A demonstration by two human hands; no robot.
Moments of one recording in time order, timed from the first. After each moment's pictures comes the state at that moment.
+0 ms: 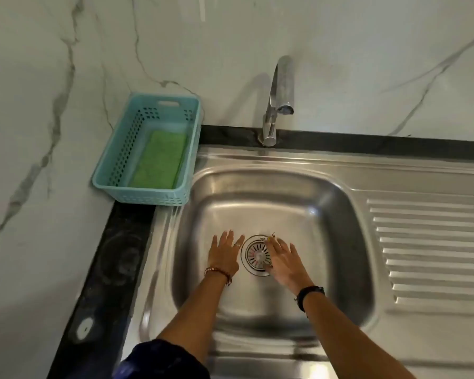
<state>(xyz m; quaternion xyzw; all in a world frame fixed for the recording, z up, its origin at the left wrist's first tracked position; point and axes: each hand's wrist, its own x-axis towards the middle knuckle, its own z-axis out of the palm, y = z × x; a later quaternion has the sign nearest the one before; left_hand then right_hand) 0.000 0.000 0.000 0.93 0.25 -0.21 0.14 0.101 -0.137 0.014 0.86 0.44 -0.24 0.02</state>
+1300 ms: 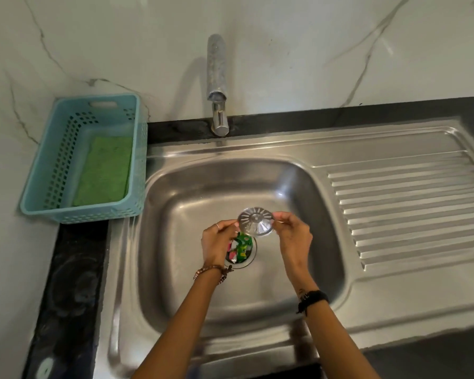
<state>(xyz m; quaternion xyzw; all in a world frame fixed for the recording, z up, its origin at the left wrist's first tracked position) 0.045 -0.039 0.060 0.56 0.45 0.11 0.68 0.115 -0.161 0.080 0.80 -0.01 -0.10 -0.59</state>
